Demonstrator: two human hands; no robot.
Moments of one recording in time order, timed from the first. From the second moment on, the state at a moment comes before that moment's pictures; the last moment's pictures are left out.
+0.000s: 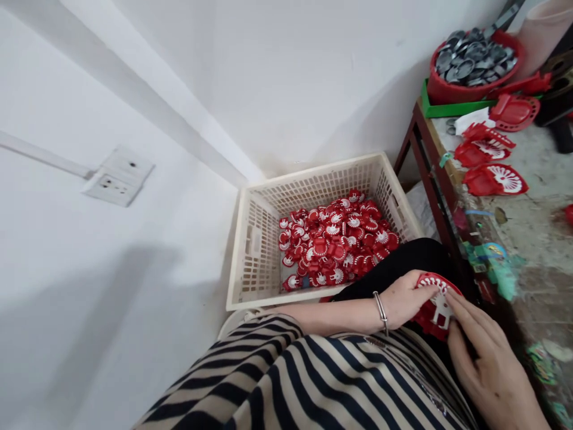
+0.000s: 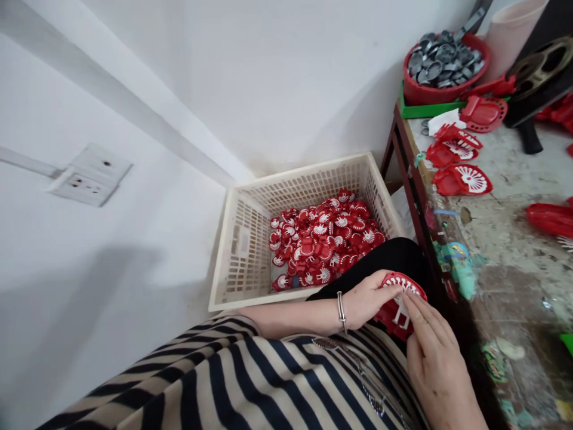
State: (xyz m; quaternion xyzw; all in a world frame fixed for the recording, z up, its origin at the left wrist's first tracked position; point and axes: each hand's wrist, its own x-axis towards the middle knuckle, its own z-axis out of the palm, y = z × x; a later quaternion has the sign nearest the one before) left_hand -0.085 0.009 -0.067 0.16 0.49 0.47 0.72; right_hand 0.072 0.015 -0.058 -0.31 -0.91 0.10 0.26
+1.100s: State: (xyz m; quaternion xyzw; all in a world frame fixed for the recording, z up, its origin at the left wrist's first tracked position) left_hand -0.090 0.001 -0.073 0.30 0.46 0.46 0.70; right_hand 0.060 0.000 -0.058 -0.49 -0.83 0.03 0.25
